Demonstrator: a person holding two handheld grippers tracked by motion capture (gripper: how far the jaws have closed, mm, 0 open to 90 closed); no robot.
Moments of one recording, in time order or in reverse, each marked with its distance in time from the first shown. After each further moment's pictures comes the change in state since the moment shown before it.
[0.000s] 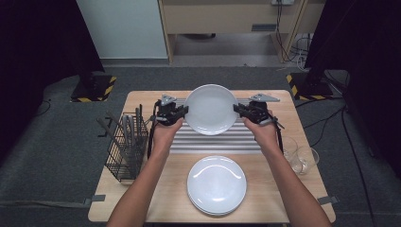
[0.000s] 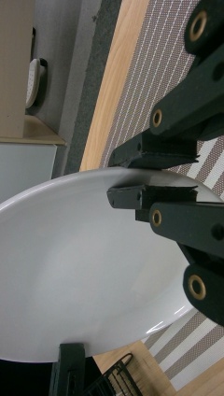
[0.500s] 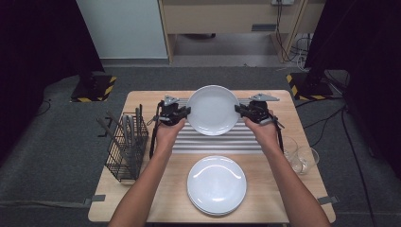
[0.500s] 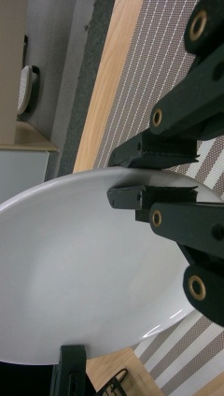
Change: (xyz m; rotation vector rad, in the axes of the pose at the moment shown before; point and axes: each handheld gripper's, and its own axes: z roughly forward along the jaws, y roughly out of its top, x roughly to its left) left arm 0.001 -0.007 0.017 0.016 -0.015 -0.012; right arm -0.007 -0.002 0.004 0.035 -0.030 -0.001
